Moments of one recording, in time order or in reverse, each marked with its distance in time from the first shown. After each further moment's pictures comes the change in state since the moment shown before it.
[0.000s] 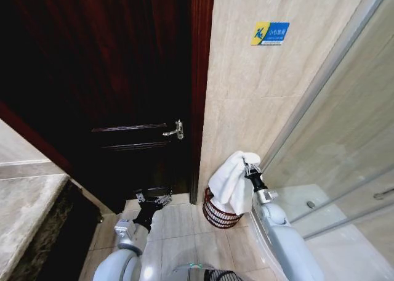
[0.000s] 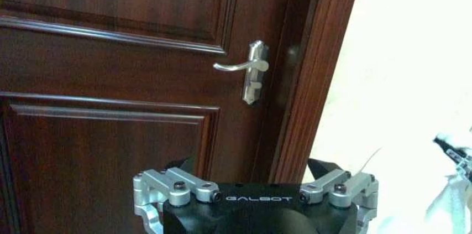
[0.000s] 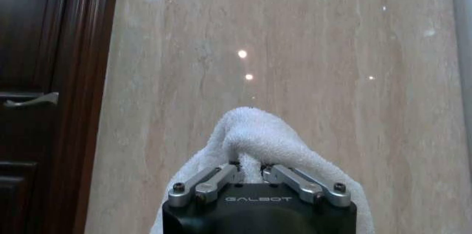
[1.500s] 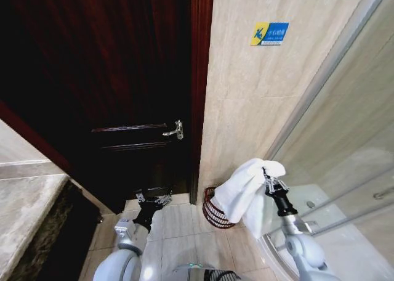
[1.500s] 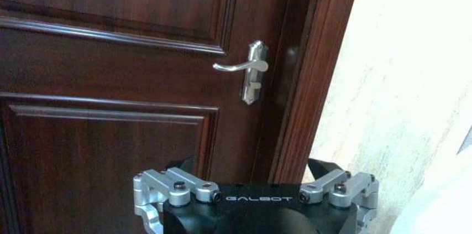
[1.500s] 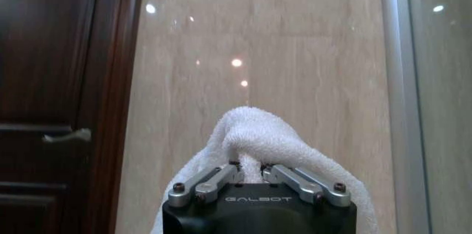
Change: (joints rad) left arm 0.000 0.000 0.000 0.000 0.000 0.000 0.000; right arm -0.384 -0.011 0.233 0.375 0.065 -0.046 -0.082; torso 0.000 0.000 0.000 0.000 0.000
